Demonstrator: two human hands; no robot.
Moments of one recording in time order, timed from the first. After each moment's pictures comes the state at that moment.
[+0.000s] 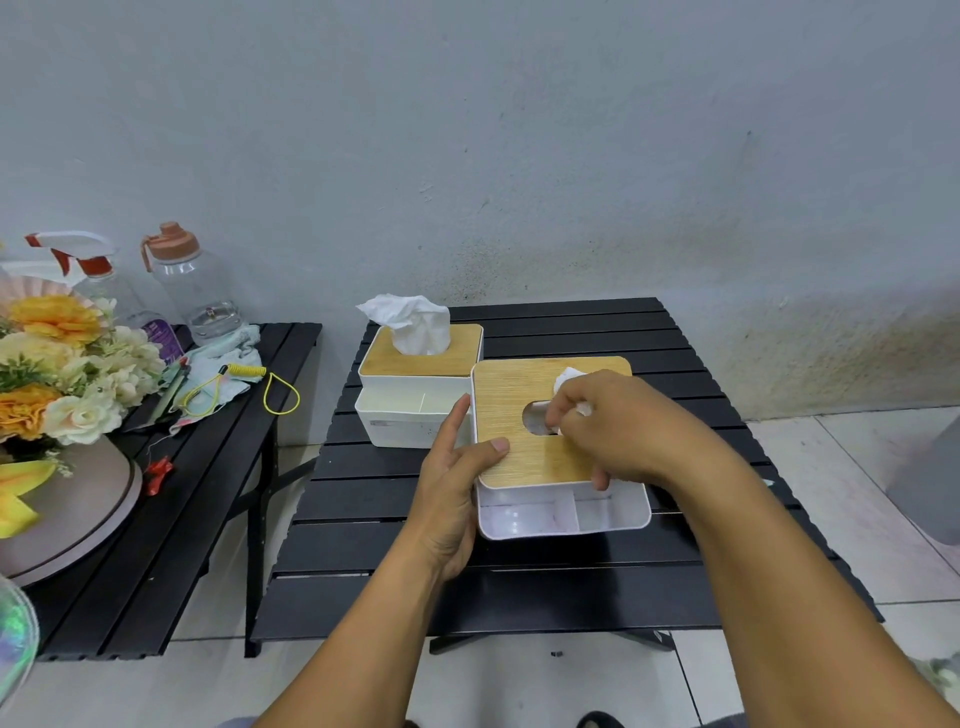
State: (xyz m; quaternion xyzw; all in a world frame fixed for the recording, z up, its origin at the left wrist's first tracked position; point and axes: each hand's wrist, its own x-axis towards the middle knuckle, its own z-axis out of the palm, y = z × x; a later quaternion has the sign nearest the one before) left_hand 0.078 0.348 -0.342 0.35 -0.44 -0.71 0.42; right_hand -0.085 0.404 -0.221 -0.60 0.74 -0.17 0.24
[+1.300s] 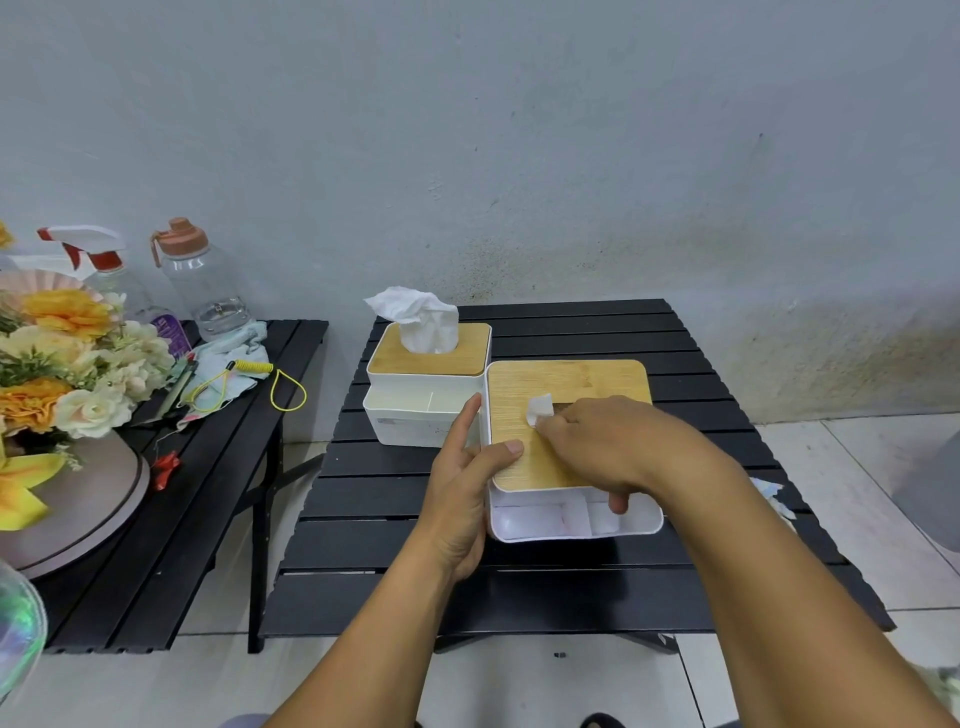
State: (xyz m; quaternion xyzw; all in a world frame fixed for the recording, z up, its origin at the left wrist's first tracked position) left_hand 0.077 0.351 -0.341 0.34 -0.45 -0.70 0.43; right_hand -0.068 0.394 -0.226 -0.60 0.76 -0.02 0.24
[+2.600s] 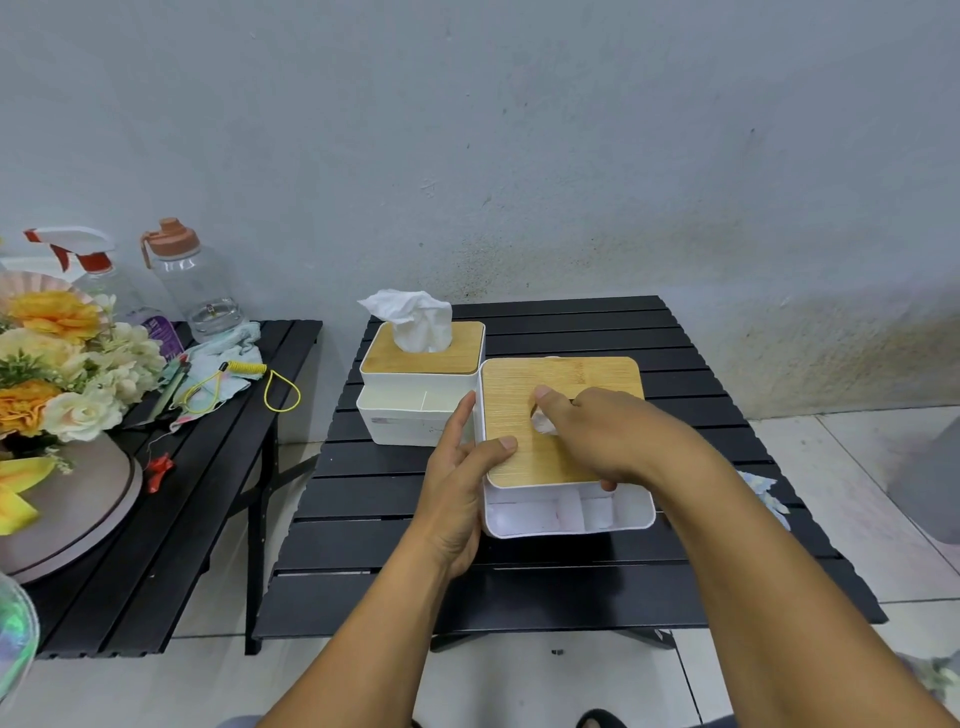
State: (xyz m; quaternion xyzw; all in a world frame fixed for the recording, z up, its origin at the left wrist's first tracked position) left_hand 0.075 0.349 -0.342 0.35 -0.45 -0.70 0.42; right_hand -0.069 0.397 -0.221 -0.54 0.78 -0.12 0.29
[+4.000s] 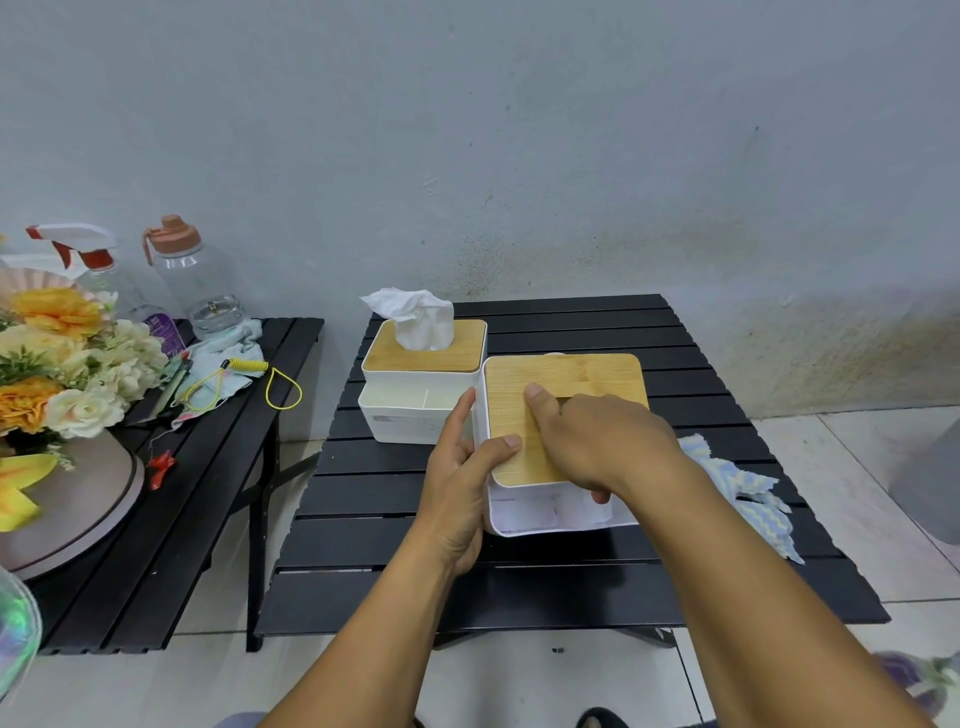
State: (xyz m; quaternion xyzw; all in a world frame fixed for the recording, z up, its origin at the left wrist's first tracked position) left_hand 0.073 0.354 -0.336 0.35 -0.45 -0.69 0.45; right_hand -0.054 0.396 -0.231 -0.56 0.80 -0.07 0.20
